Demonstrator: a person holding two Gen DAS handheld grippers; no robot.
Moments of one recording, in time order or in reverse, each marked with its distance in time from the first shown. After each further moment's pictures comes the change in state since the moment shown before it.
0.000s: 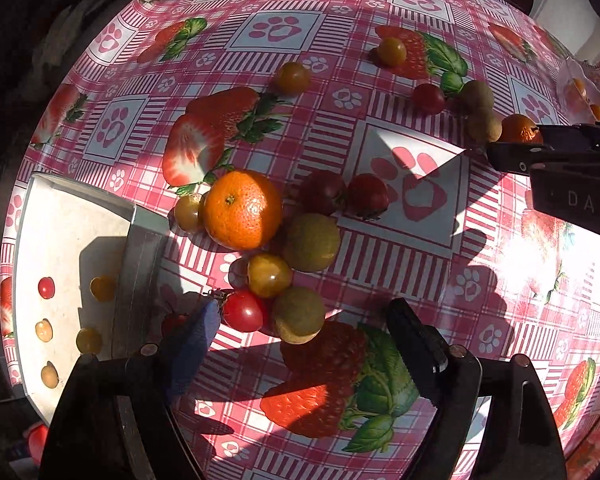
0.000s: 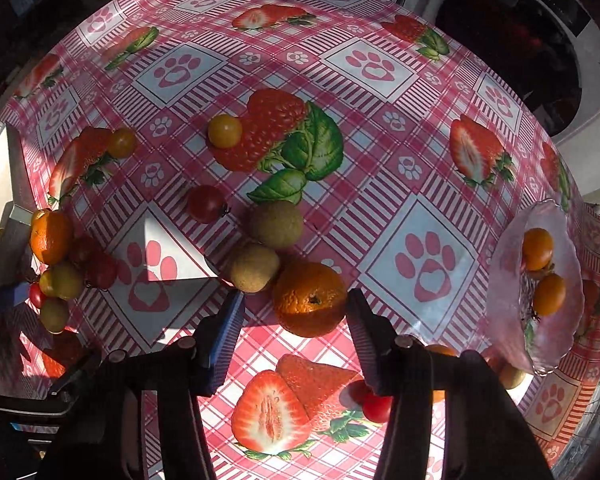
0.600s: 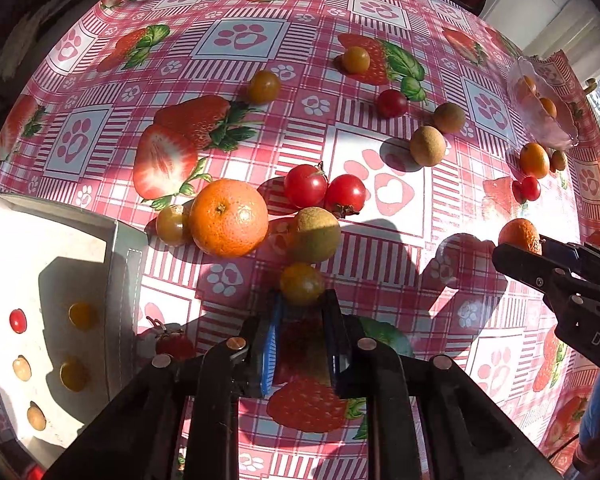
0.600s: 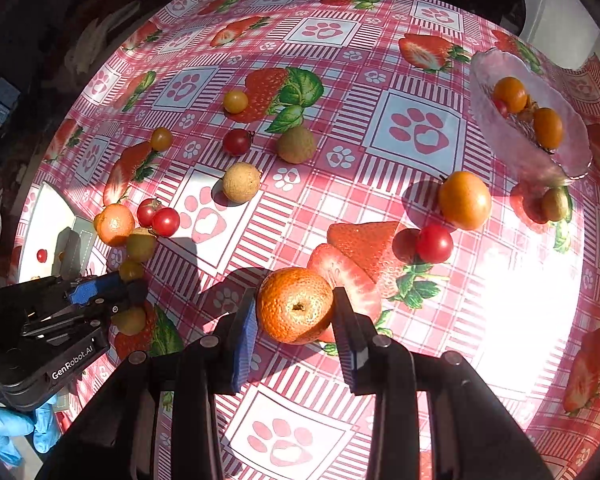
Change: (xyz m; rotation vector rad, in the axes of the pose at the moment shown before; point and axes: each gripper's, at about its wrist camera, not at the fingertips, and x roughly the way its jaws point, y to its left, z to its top) left arm -0.001 0.034 -0.002 0.102 -0.020 -0.200; right arm -0.032 0.005 -0.087 0.337 -0.055 0.197
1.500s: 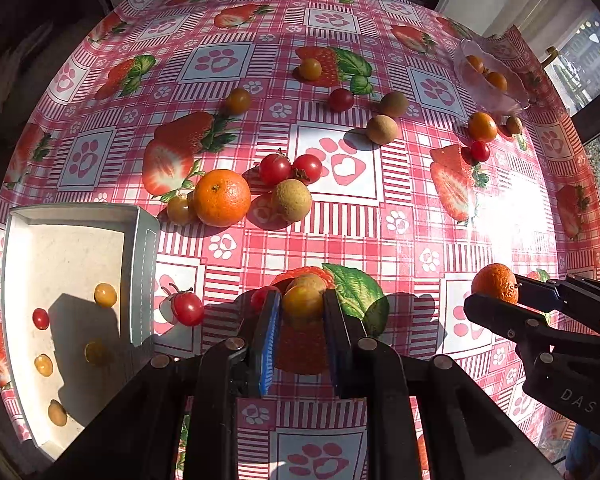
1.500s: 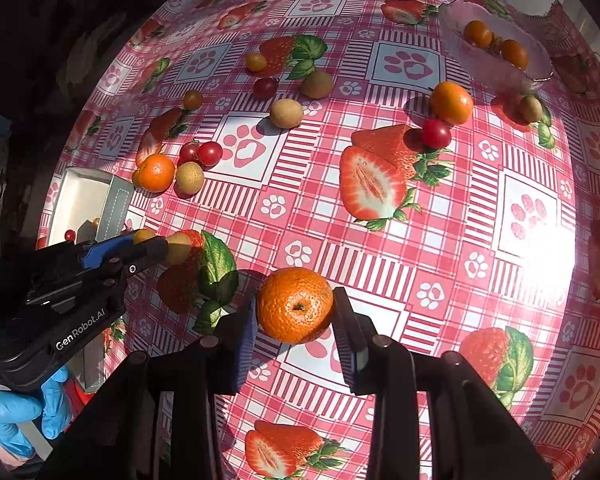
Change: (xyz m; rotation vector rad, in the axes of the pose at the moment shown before) left arm -0.051 -0.017 -0.037 0.112 -0.033 -0.029; right arm -0.030 0.029 -0.058 0.111 0.039 0.034
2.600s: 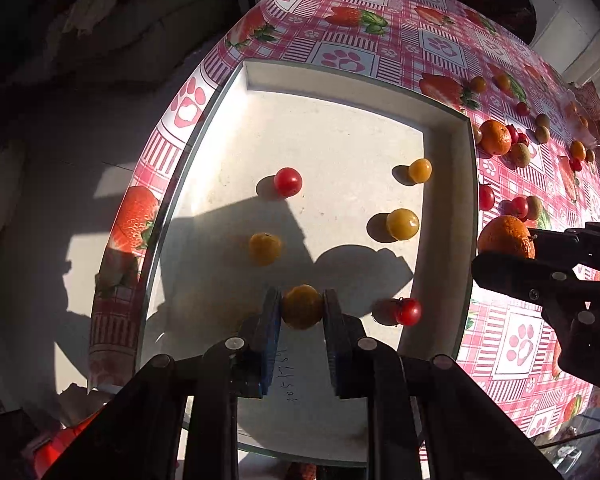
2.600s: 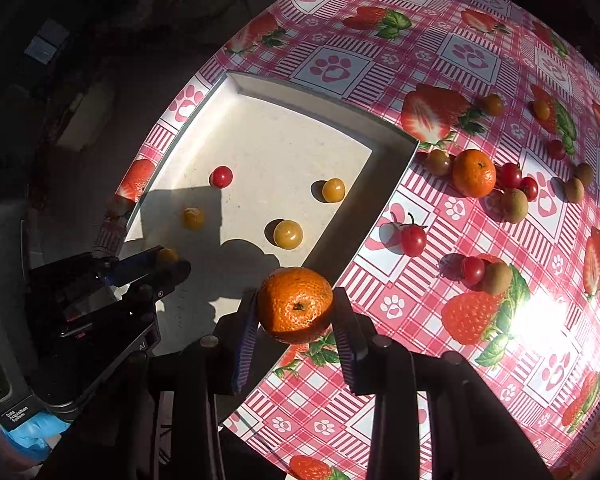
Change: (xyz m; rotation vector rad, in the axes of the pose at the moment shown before) left arm -0.035 0.198 -0.102 -0.200 0.014 0.130; right arm 0.049 0.253 -0.006 -0.297 0.109 0.078
